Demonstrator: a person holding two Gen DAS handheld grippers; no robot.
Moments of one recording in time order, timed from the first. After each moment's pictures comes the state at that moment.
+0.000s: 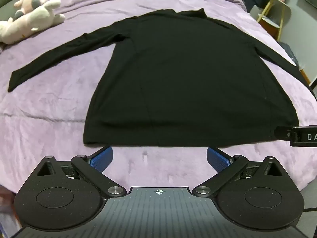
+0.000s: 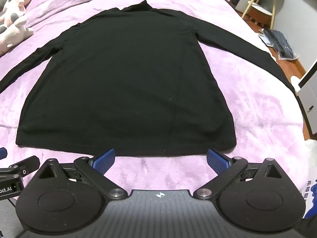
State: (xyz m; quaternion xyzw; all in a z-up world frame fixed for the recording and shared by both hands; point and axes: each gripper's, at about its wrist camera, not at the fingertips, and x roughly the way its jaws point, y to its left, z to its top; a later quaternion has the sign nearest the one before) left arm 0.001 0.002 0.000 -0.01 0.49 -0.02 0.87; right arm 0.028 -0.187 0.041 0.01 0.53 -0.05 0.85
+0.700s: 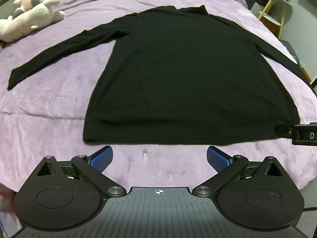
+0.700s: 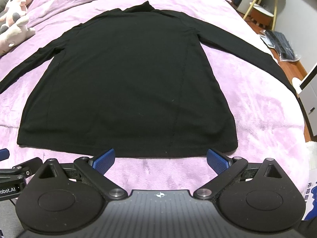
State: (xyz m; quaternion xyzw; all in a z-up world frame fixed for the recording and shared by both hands) left arm 0.003 0.002 -0.004 -0.01 0.50 -0.02 0.86; right arm 0.028 -0.186 0.041 0.01 0.53 -0.04 0.85
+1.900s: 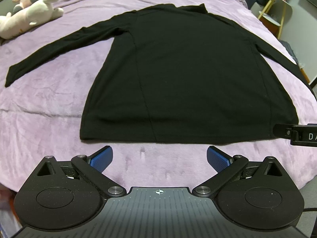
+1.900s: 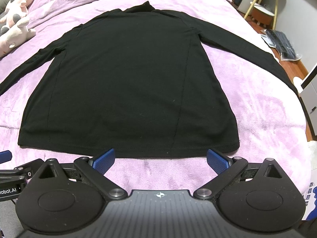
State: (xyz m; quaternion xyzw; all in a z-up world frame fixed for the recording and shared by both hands) left arm 0.006 0.004 -0.005 -0.02 0.51 -0.03 0.86; right arm 0.029 -0.186 0.041 0.02 0.53 -0.04 0.85
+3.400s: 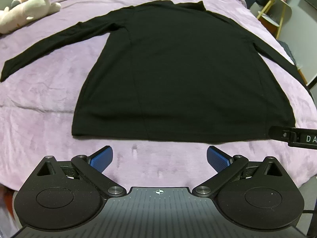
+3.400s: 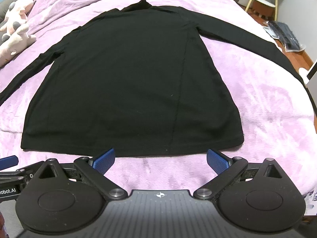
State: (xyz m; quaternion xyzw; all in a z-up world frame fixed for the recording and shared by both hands) left arm 0.008 -0.002 -0.010 -0.03 0.52 -0.03 0.86; right arm 0.027 -0.206 0.029 0.05 0.53 -0.03 0.85
